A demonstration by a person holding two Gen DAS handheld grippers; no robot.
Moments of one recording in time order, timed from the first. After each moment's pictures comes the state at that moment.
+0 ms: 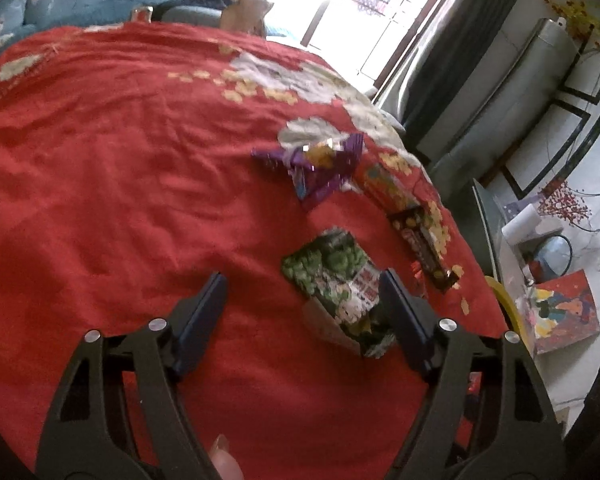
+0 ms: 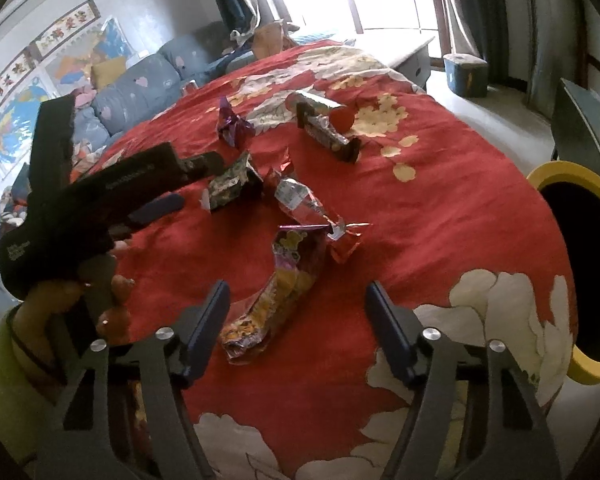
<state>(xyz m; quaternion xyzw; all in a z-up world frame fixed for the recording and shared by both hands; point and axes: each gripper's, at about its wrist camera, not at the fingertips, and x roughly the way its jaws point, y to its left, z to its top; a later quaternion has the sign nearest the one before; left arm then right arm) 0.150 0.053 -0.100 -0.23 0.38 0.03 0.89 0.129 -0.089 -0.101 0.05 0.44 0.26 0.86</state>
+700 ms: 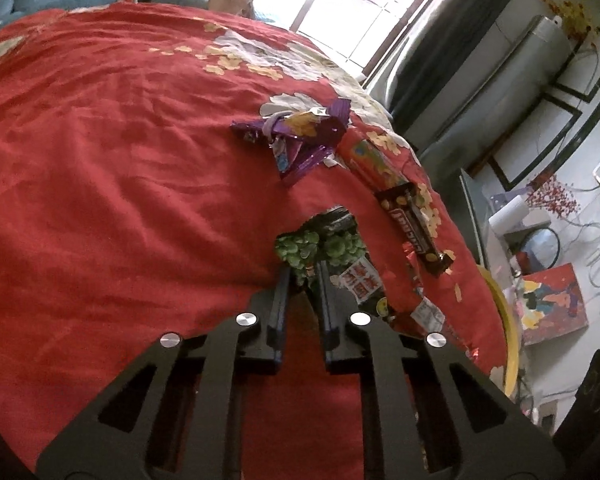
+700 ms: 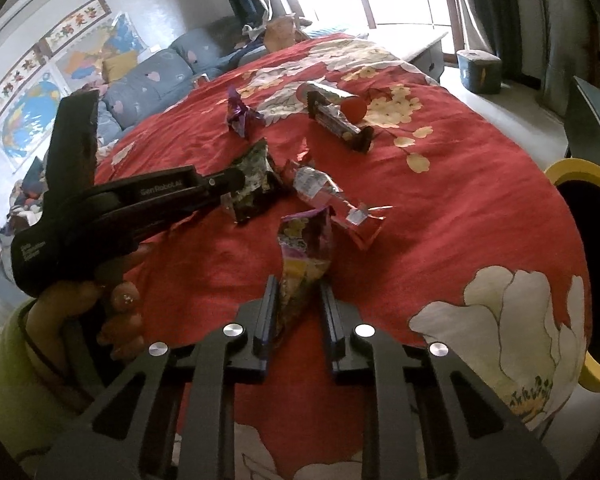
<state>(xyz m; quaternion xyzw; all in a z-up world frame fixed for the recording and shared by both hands) 0.153 0.050 -0.111 -0.25 0.39 0.00 0.88 0.129 -0.089 -0.105 0.05 0.44 0.29 0.85</state>
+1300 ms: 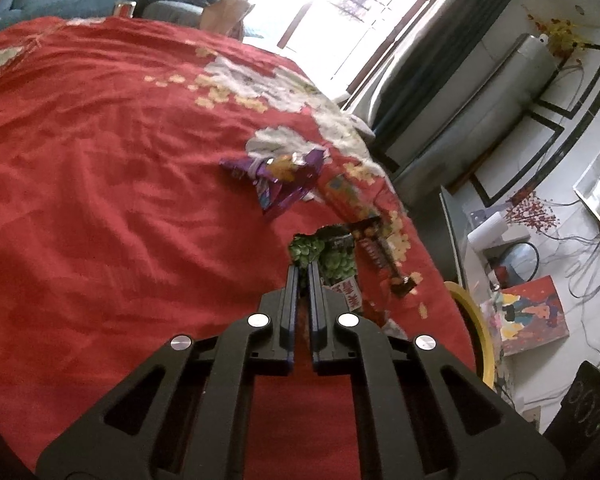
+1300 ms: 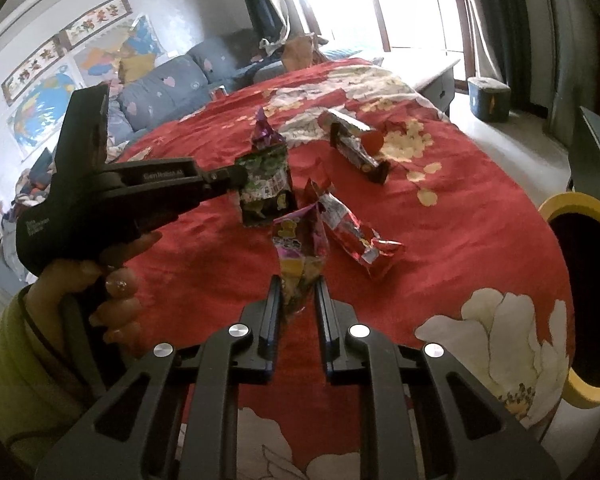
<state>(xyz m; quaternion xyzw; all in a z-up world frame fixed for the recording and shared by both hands) 0.145 0.055 -0.082 -0.27 0.35 -0.03 0.90 0.116 -0.088 -0.083 0.03 0.40 0.31 0.86</state>
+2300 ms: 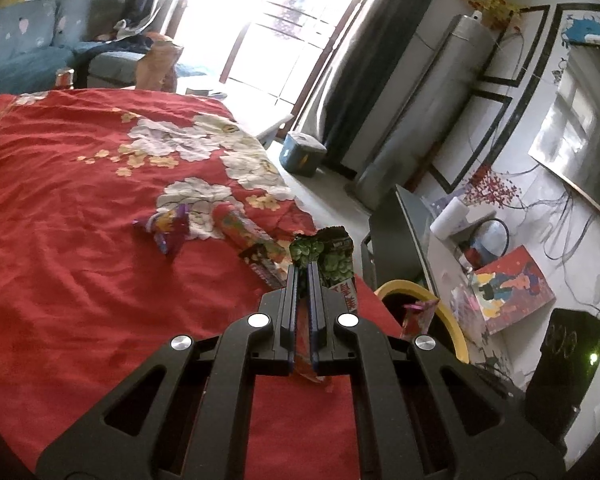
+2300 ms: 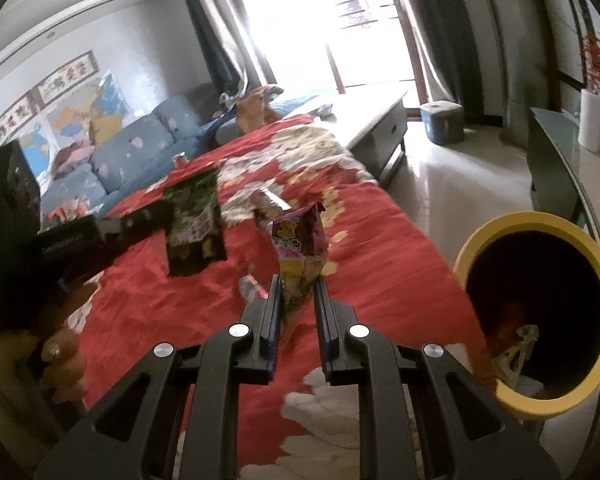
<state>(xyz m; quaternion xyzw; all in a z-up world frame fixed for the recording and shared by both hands) 0.132 -0.010 -0.021 -0.20 0.30 -0.09 0.93 0.134 -0.160 -0.051 0.10 0.34 0.23 0.91</state>
